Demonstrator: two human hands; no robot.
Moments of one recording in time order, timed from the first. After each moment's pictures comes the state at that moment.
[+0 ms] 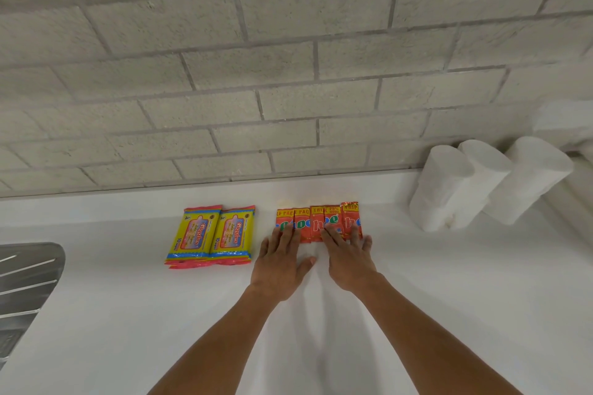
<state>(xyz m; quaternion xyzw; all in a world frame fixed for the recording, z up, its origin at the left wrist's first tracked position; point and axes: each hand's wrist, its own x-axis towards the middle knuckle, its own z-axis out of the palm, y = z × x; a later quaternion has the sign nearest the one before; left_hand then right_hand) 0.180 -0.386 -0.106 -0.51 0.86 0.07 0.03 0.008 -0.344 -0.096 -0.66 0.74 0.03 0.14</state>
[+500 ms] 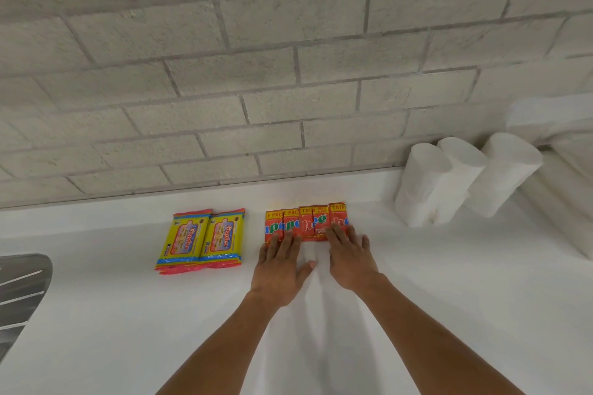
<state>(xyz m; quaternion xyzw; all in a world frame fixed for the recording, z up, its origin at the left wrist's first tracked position) 0.168 -0.371 -0.109 -0.50 0.86 0.06 0.04 -0.009 -0.326 -0.088 -0.64 0.75 -0.02 0.16</state>
